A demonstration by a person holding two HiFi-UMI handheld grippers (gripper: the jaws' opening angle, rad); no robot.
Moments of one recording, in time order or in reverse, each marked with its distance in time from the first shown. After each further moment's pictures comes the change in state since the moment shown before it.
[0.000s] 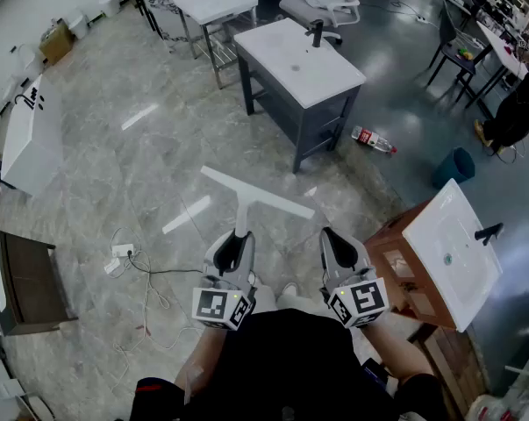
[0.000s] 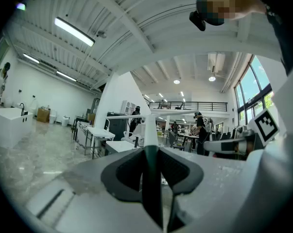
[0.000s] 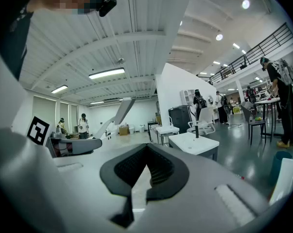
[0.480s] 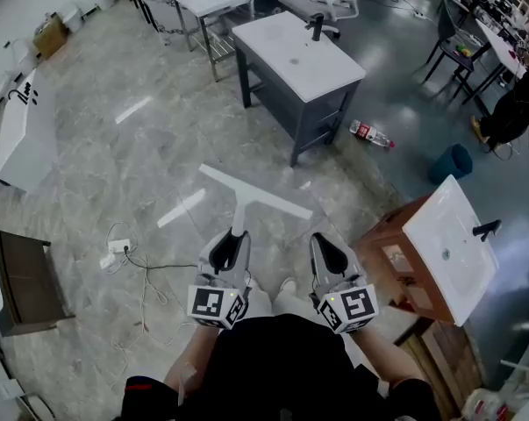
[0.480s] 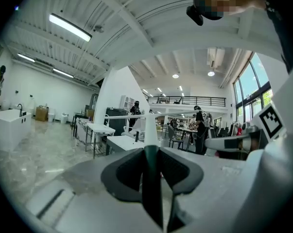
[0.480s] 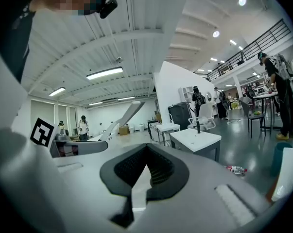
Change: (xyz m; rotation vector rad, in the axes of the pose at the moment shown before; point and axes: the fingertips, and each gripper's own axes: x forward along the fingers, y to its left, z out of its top) left arm -0.013 0.022 -0.008 0.015 0.076 -0.017; right arm 0.006 0.039 -0.012 0.045 0.018 -0.009
